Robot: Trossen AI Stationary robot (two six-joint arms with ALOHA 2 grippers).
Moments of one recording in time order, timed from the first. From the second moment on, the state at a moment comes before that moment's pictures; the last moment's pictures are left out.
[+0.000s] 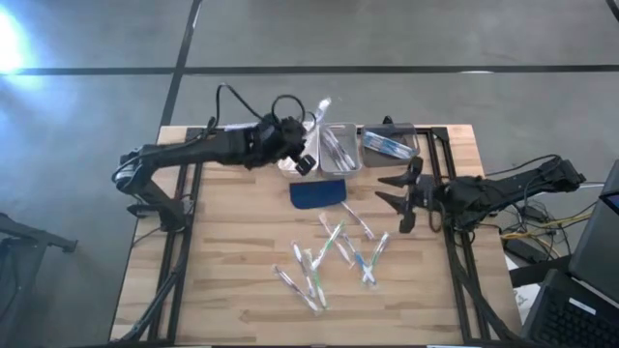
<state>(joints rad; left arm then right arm) 0.19 1.55 1.52 -0.62 -0.53 -0.21 0.27 0.73 0.53 0.21 0.50 0.03</state>
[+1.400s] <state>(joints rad) 0.50 1.84 1.52 -0.69 -0.19 -0.34 0.27 0.69 0.55 0.15 0.50 -0.14</state>
